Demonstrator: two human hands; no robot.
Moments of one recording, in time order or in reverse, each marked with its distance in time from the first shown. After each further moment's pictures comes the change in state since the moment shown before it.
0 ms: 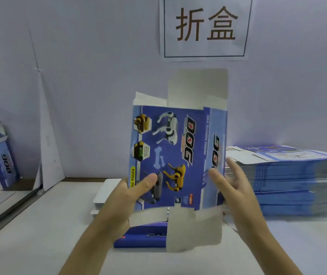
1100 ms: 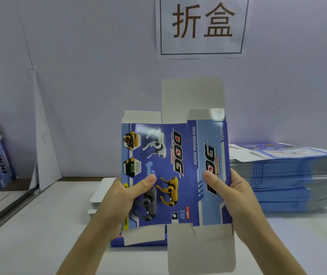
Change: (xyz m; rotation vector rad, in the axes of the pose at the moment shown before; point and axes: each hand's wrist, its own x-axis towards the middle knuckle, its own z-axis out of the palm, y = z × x) left_hand 0.005 -0.006 -0.002 0.180 0.063 -0.012; right_hand -0.002 -0.005 -0.001 0.036 0.004 0.149
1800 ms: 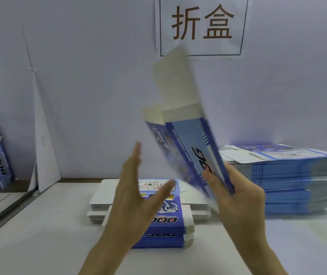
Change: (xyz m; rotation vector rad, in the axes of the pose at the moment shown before) left_hand -0.017 0.004 0.023 0.248 0.073 0.442; right_hand -0.015 -0.005 0.016 -0.577 0.273 -0.740
